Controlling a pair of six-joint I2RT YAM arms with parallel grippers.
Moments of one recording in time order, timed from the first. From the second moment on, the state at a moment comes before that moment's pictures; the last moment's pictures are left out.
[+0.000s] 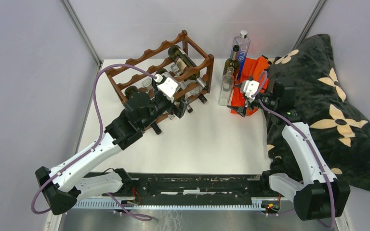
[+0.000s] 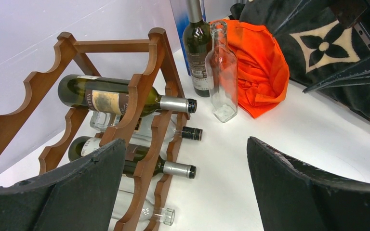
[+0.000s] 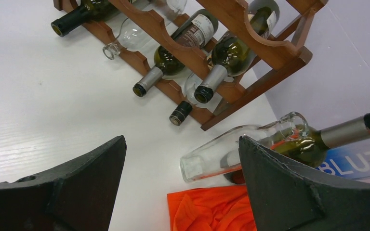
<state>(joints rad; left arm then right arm) -0.83 1.03 1.04 -0.05 -0.13 0.18 0.09 1.08 0.94 -0.25 -0.96 -0.78</state>
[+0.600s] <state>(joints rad) -0.83 1.03 1.03 -0.05 -0.13 0.19 0.09 1.09 0.95 -0.21 -0.91 -0.68</state>
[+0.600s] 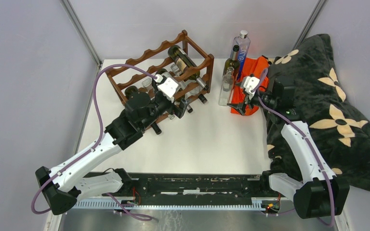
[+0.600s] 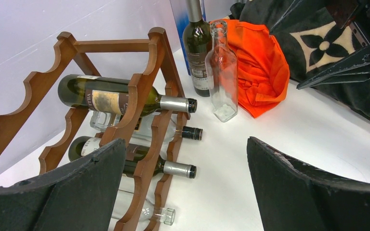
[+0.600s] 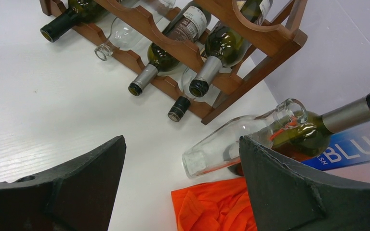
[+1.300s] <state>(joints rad) -0.83 1.03 1.03 -0.05 -0.13 0.19 0.09 1.09 0.92 -0.18 -0.85 -0.66</state>
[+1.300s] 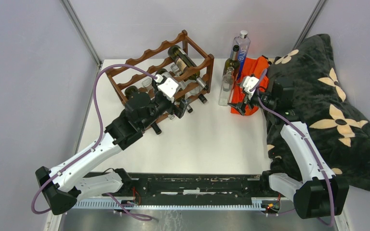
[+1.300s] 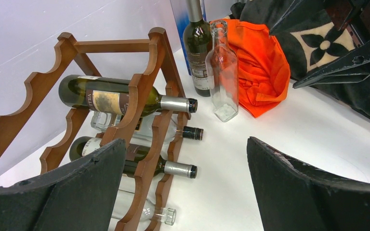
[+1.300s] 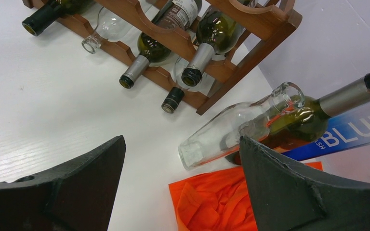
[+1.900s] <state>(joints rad) -0.83 1.03 1.03 -0.05 -0.13 0.19 0.09 1.23 1.13 -0.25 -0.69 -0.59</state>
